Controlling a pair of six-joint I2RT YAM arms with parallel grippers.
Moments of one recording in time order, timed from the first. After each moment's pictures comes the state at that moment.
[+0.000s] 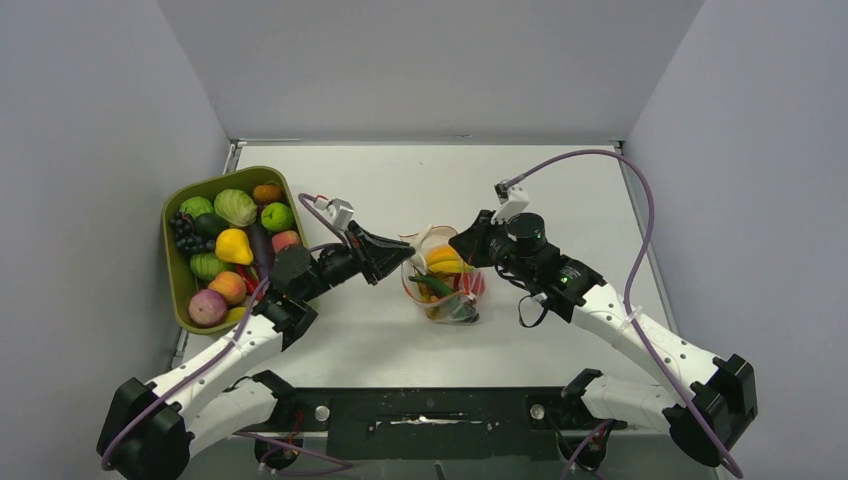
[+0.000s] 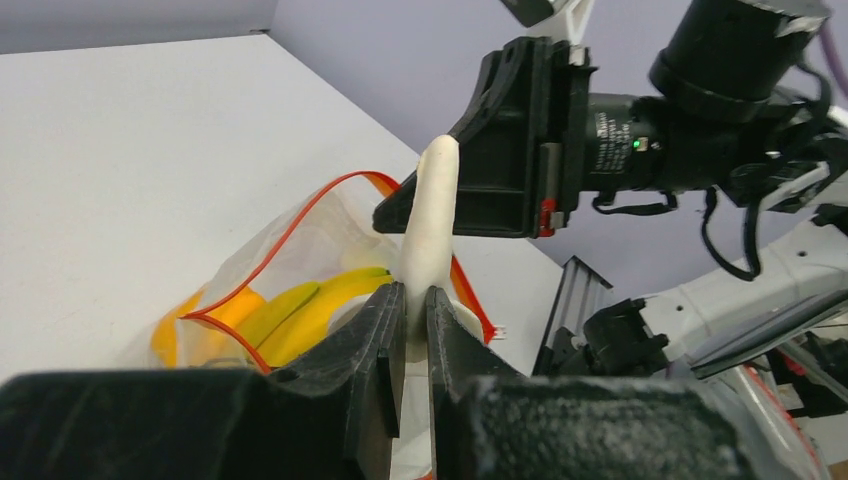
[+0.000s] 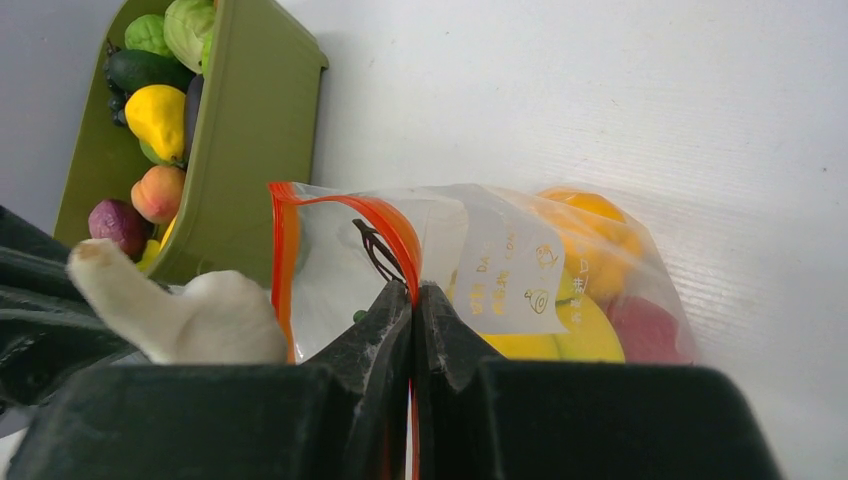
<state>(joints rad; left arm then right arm) -0.59 0.96 0.53 0.59 0.44 -0.62 0.69 1.09 0.88 -0.16 0.02 0.61</state>
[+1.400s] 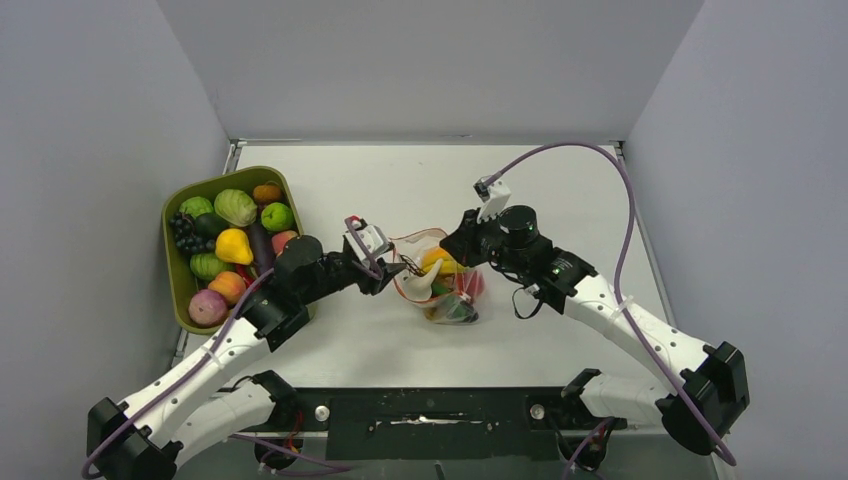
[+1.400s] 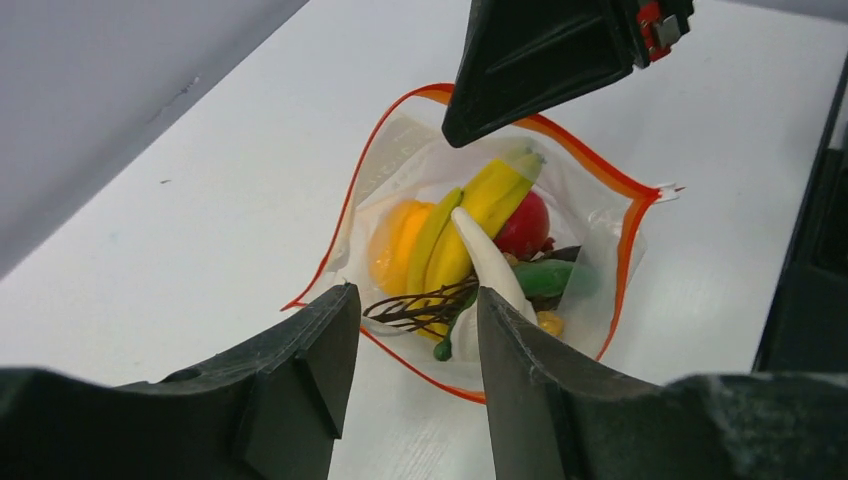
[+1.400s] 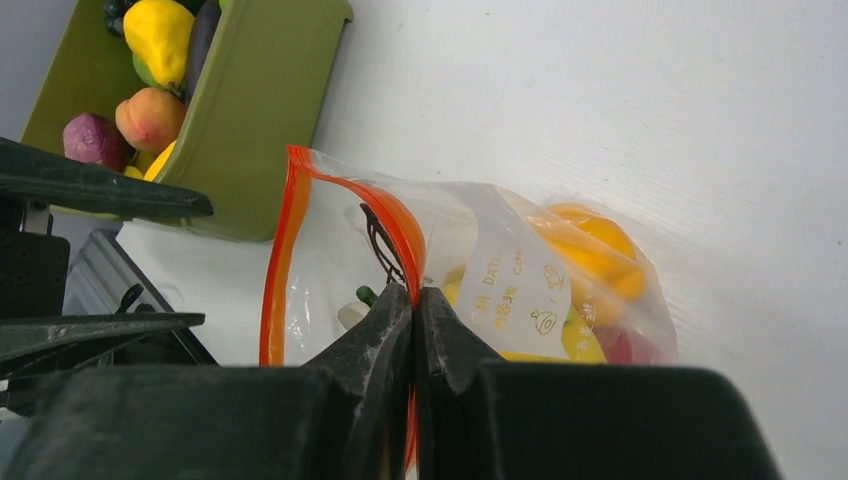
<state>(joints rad) -0.68 0.90 0.70 0.03 0.31 0.10 0.69 1.15 0.93 -0.15 -0.09 0.44</state>
